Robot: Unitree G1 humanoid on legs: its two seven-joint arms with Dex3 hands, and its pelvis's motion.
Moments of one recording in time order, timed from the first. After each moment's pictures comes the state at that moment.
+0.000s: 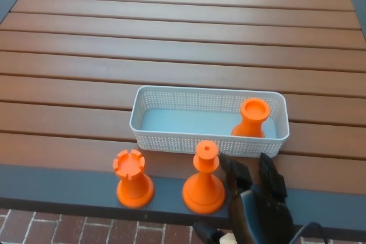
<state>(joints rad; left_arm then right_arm) 0.36 -0.06 0.21 0.82 -0.22 -0.52 -0.14 0.08 -0.06 0.71 -0.08 -0.82 0.60 -0.46</state>
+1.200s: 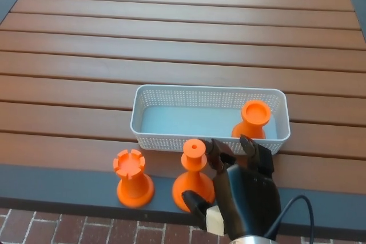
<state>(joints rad) 0.37 -0.04 0.22 0.91 -0.21 -0.52 -0.13 -0.01 -0.04 0.76 -0.17 -0.78 0.70 -0.43</state>
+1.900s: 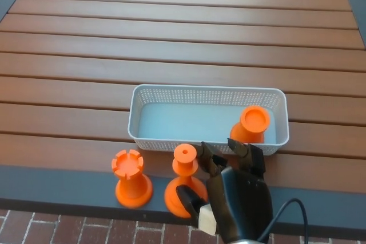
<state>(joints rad) 0.35 -0.05 0.25 0.96 -0.21 -0.52 -0.14 -0.03 -0.04 0.78 -0.11 -0.74 0.58 -0.52</state>
